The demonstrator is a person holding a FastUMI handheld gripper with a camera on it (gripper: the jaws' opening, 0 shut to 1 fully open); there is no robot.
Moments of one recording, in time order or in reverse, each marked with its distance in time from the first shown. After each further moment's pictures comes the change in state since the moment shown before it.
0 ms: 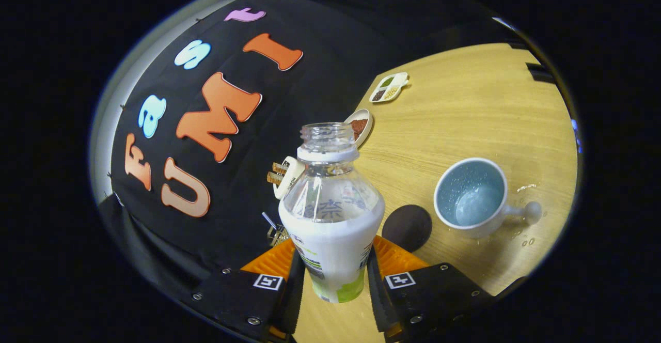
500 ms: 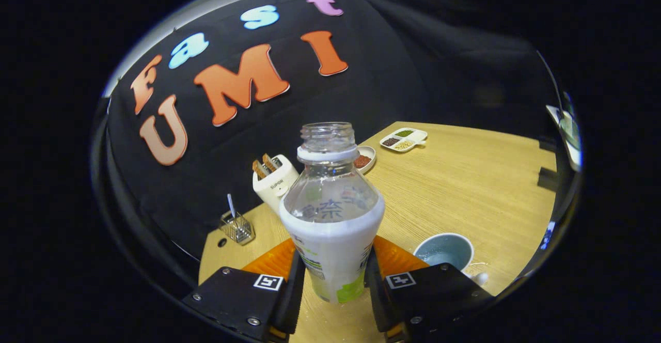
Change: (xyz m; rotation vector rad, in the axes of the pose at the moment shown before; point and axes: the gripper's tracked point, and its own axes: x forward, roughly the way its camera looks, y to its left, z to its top) arm 0.006 0.005 0.030 -0.528 -0.132 -0.162
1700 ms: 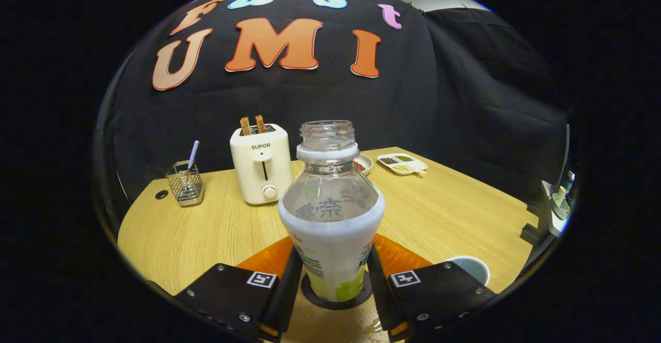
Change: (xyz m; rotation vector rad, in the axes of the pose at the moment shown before) arm 0.057 0.001 -0.037 -0.306 -0.076 -0.141
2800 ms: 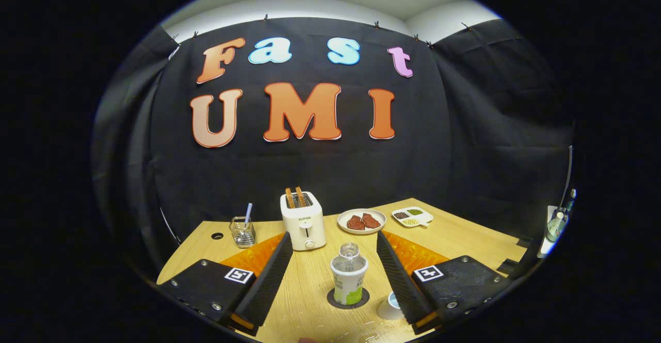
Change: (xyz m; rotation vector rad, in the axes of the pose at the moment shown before) arm -0.170 -0.003 0.151 0.021 -0.269 0.185
